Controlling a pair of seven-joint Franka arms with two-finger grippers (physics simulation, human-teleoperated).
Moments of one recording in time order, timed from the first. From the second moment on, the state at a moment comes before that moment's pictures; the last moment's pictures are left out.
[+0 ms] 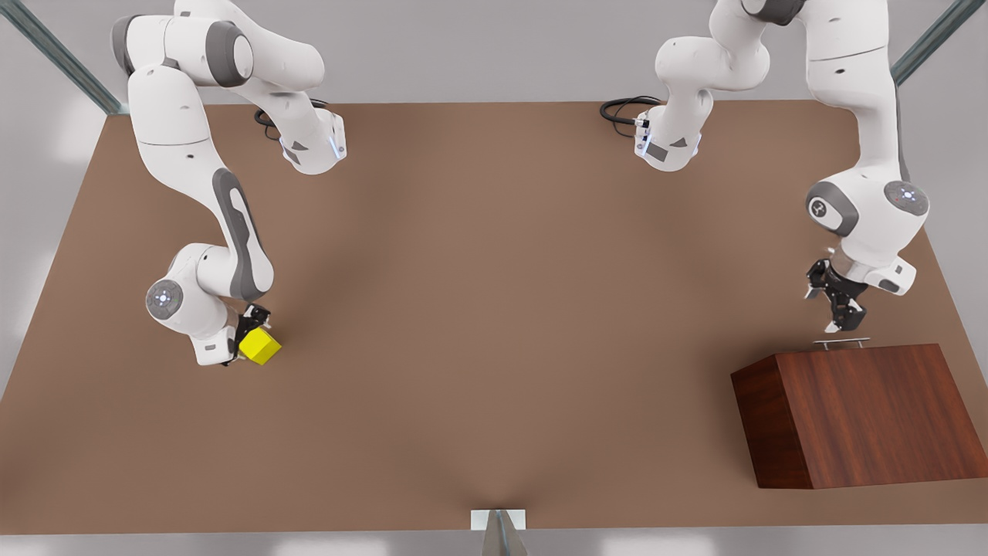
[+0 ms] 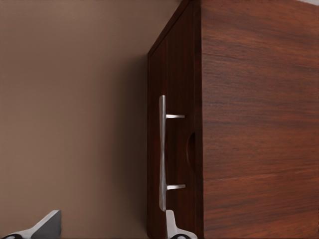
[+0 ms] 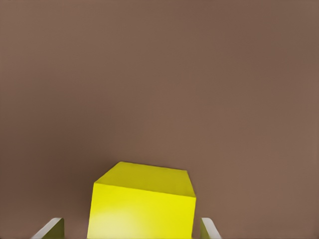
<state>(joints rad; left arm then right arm) -0.13 0.14 0.42 -2.24 -0.16 2.68 -1.19 0.02 0.47 -0.11 -2.02 0.13 2.44 -1.16</state>
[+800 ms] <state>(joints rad) -0.06 0.29 0.44 -2.16 -0.16 2.77 -1.13 0.02 0.53 -0.11 -2.03 0.15 2.50 -1.16</state>
